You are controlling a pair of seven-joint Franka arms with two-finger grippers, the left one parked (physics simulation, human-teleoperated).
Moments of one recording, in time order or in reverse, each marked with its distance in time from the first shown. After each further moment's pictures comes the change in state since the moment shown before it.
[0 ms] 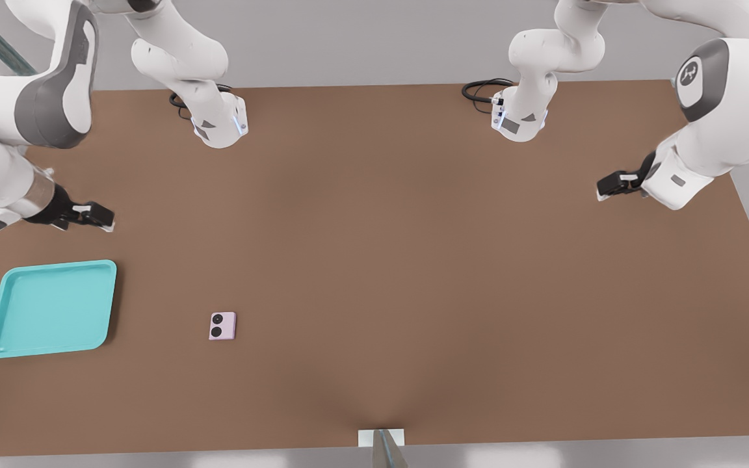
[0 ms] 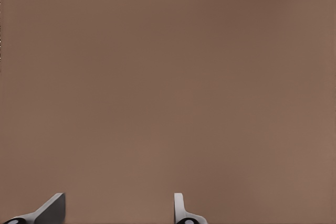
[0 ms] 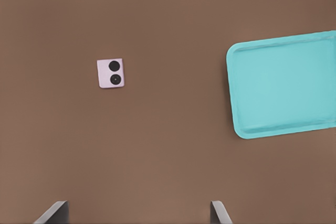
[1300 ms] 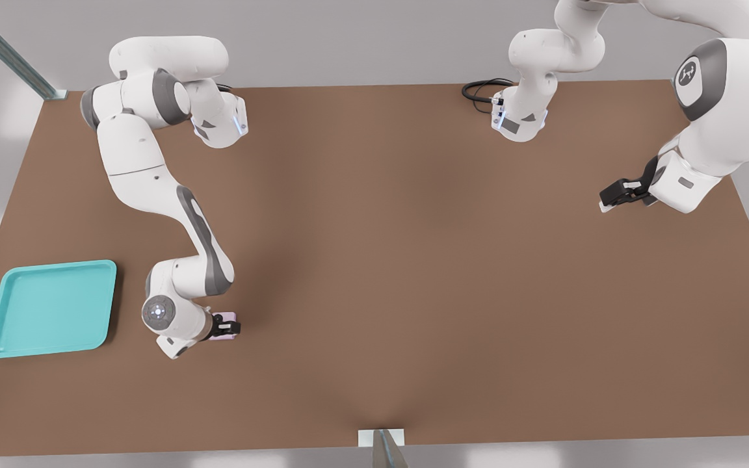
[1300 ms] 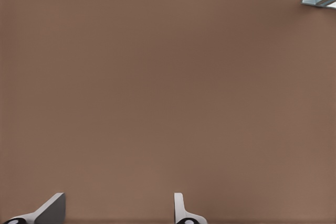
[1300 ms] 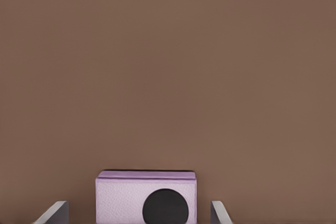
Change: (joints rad) arm 0.113 0.737 0.095 -0.004 -0.048 0.748 0.128
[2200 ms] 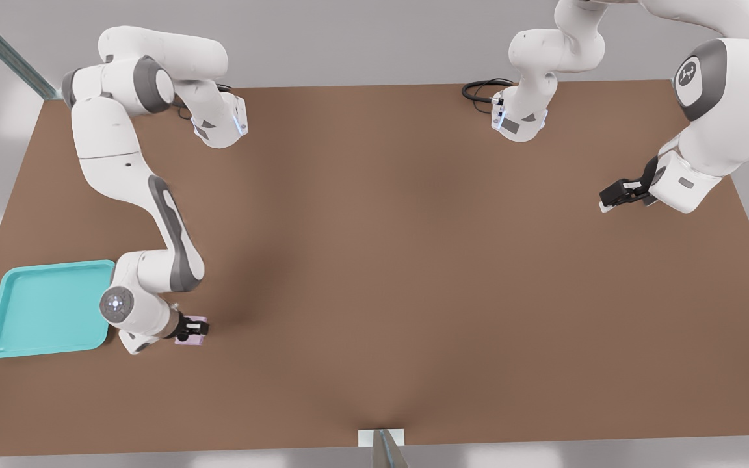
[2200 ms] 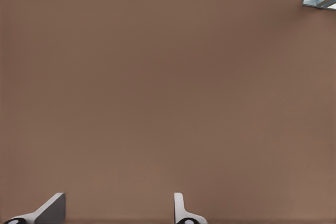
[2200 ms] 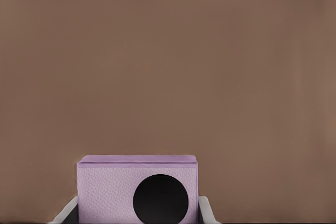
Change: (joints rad) arm -0.124 -0.113 0.002 -0.064 0.009 -0.011 -0.010
